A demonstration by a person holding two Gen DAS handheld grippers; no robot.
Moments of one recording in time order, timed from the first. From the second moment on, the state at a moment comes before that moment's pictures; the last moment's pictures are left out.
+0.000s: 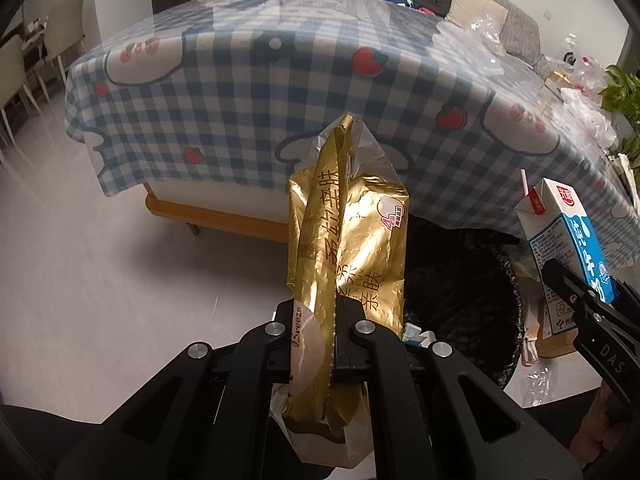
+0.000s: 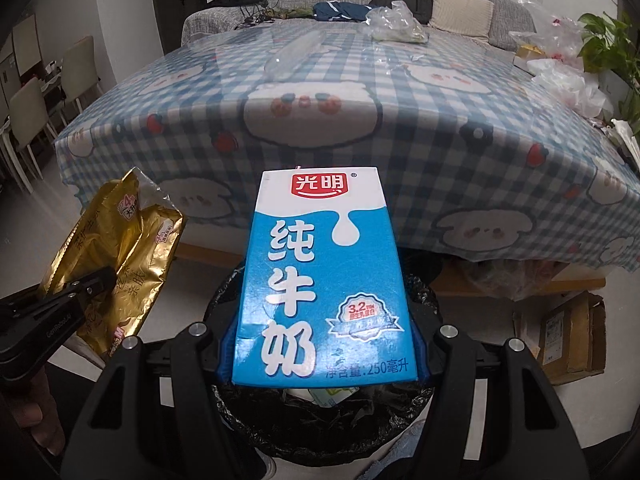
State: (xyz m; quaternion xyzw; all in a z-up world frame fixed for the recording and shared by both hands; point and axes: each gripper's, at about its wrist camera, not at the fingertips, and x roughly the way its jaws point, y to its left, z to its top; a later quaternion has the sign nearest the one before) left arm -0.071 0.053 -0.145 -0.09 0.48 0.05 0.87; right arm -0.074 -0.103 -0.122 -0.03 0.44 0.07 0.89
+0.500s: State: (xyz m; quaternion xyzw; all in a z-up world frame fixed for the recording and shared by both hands) left arm -0.066 0.050 -0.180 -0.09 0.50 0.05 0.86; right arm -0.058 -0.101 -0.187 -0.04 0.50 0.07 0.86
